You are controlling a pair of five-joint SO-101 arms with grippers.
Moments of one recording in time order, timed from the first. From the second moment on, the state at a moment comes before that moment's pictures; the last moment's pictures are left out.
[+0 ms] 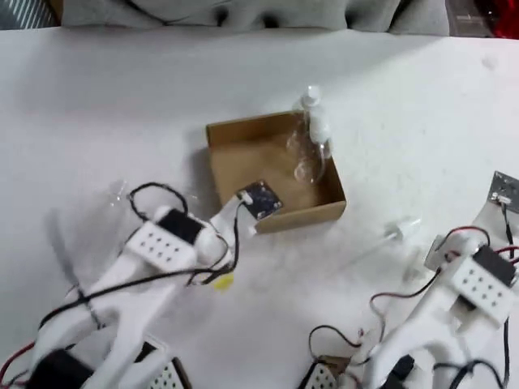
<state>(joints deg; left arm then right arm) 24.2 -27.9 51.7 68.1 -20.1 39.0 -35.4 50.5 60.2 15.1</state>
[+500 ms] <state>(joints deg) 16.7 -56.3 51.7 77.4 -19.7 31.1 -10.2 47.2 49.4 10.3</state>
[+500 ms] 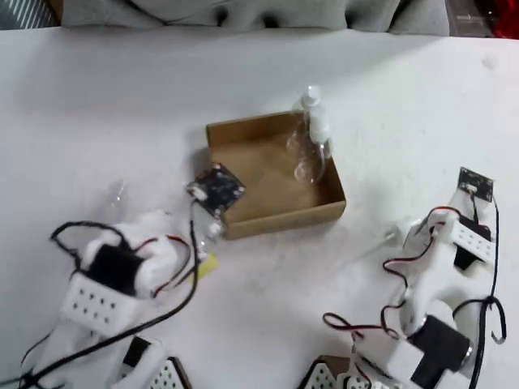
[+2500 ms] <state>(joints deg) 9.7 -104.5 70.6 50.5 5.5 -34.0 -57.5 20.5 16.7 -2.4</state>
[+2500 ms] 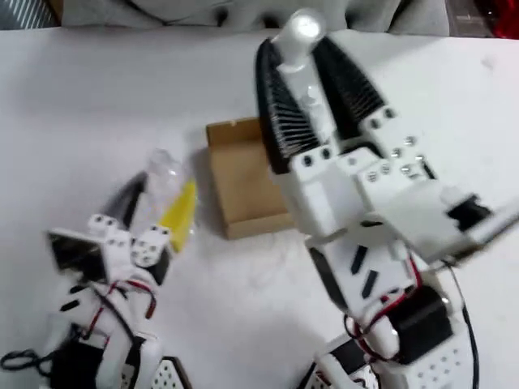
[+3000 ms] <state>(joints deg) 17.4 -104.2 72.8 50.5 4.2 -43.3 -58.8 28.4 6.9 -2.4</state>
